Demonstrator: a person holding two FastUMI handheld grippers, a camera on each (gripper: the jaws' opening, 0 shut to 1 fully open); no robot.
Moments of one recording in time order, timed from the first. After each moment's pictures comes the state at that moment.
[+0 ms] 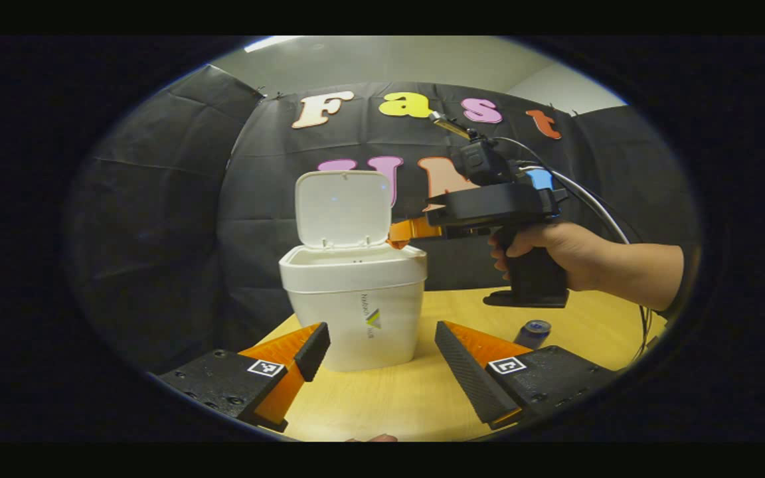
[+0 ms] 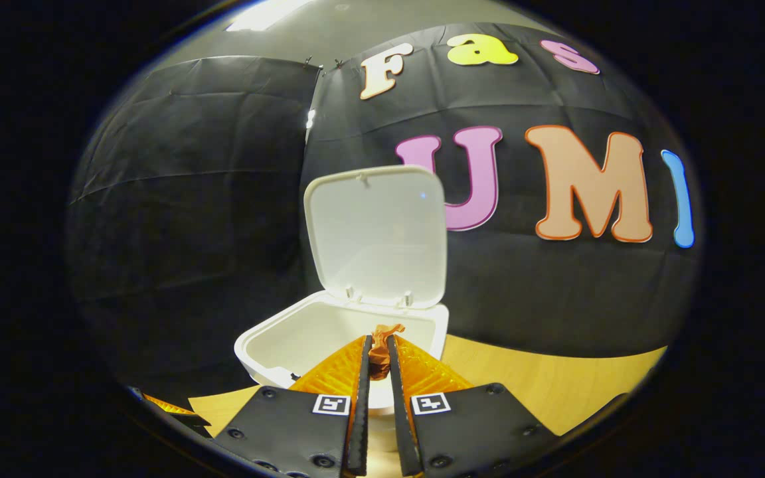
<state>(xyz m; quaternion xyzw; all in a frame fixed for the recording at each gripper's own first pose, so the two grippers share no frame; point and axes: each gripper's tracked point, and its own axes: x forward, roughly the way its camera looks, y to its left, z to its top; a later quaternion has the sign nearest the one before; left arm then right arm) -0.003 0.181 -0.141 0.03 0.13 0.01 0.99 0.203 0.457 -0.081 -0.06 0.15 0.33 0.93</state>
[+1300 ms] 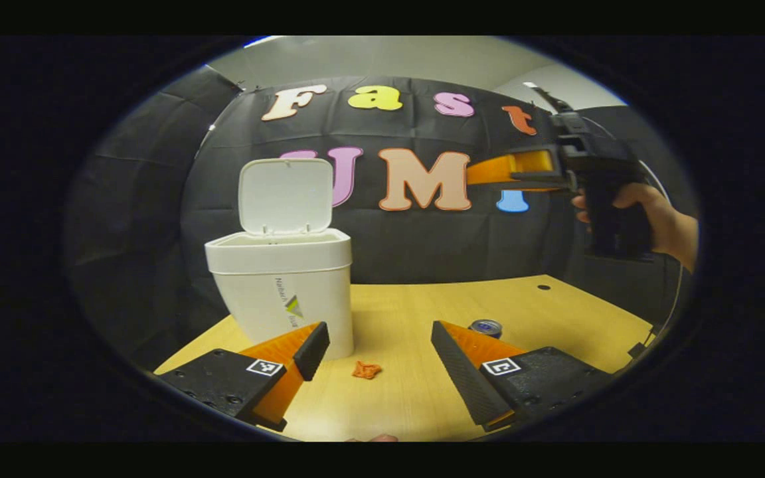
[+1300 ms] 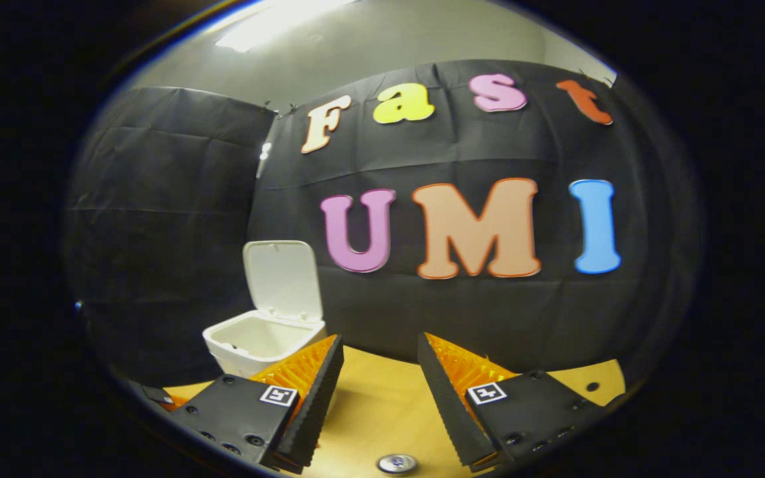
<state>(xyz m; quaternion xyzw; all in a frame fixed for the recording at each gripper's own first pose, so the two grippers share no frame) 0.011 0.060 -0.171 0.01 0.14 -0.06 0.99 0.145 0.162 -0.005 -0.03 0.04 0.16 0.99</state>
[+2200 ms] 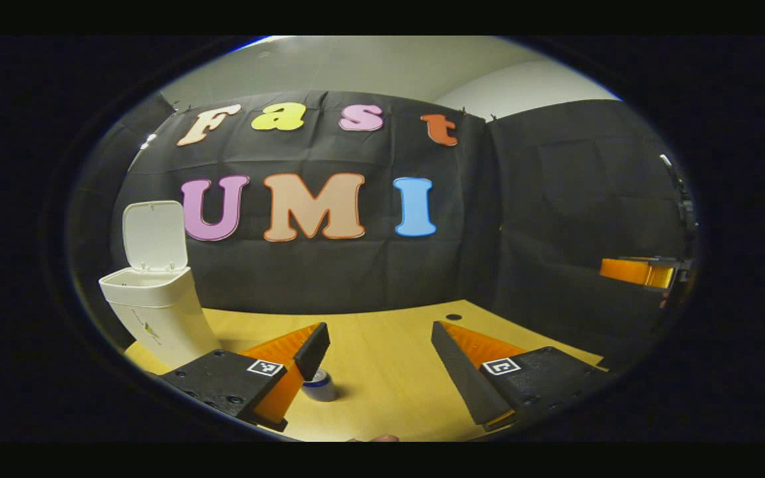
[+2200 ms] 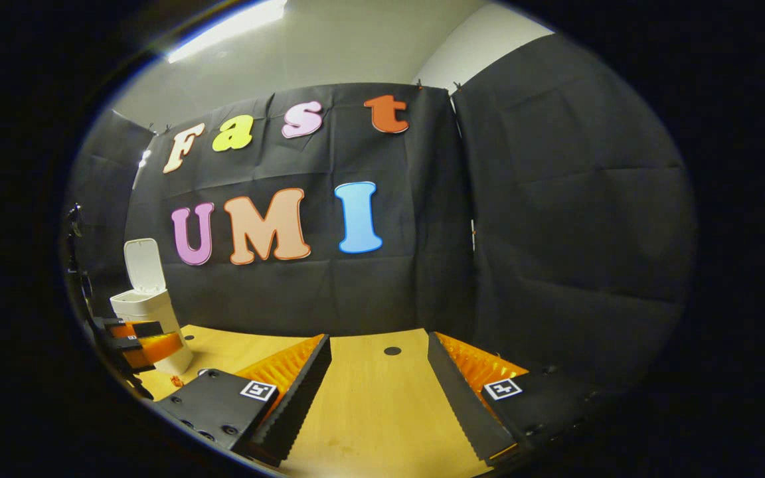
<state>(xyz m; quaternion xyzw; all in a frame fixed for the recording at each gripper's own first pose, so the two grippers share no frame) 0.012 -0.212 -0.087 0.00 0.07 -0.18 0.98 -0.057 -0.231 -0.062 0.05 0.03 -0.09 0.99</state>
